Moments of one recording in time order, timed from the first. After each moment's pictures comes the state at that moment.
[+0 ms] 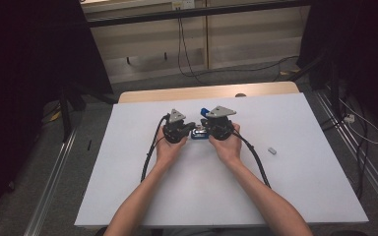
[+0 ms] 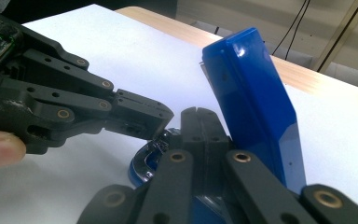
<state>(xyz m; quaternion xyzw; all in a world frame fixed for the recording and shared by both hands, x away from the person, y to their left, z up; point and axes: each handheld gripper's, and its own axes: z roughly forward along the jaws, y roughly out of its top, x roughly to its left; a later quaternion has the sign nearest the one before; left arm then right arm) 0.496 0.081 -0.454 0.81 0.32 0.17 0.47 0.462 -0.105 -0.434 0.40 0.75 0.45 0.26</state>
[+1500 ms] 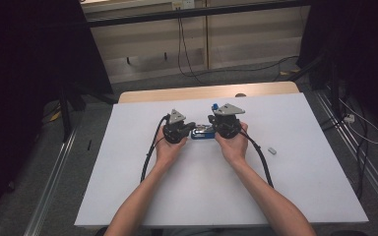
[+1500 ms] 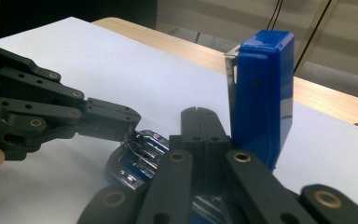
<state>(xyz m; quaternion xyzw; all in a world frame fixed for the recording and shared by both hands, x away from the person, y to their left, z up) 0.495 0.081 -0.455 0.81 0.31 0.18 0.47 0.455 -0.123 -0.424 0.43 0.73 0.45 0.28</state>
